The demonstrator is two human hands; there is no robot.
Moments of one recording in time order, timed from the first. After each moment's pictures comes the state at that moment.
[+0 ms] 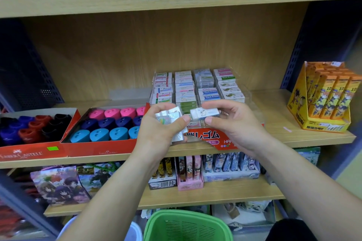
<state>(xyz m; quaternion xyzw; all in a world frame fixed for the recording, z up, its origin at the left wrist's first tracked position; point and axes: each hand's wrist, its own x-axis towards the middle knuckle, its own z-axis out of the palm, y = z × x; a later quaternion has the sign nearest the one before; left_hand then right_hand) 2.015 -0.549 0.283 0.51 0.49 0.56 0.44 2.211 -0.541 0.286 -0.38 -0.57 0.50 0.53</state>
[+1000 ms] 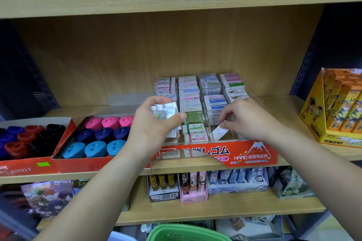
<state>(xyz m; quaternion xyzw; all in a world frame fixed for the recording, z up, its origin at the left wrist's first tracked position) 1.991 -0.512 0.307 0.56 0.53 0.52 0.37 2.234 -0.471 0.307 -0.56 -0.80 0.05 0.19</state>
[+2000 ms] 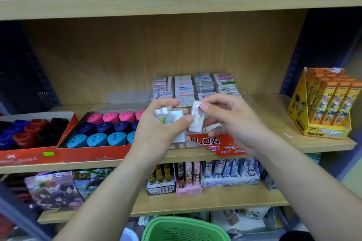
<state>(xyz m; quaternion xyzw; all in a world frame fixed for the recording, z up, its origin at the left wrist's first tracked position) 2.011 -0.559 0.305 0.57 0.47 0.55 0.39 2.199 -0.543 0.319 -0.41 -0.59 0.49 0.49</state>
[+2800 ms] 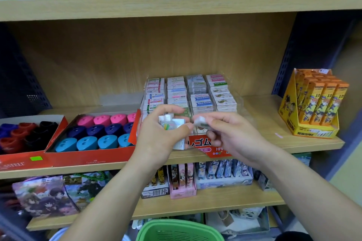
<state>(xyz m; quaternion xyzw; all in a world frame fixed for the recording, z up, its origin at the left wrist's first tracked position) 2.030 -0.555 0.298 0.60 0.47 0.52 0.39 2.222 -0.550 0.295 -0.41 -0.60 0.51 0.45</state>
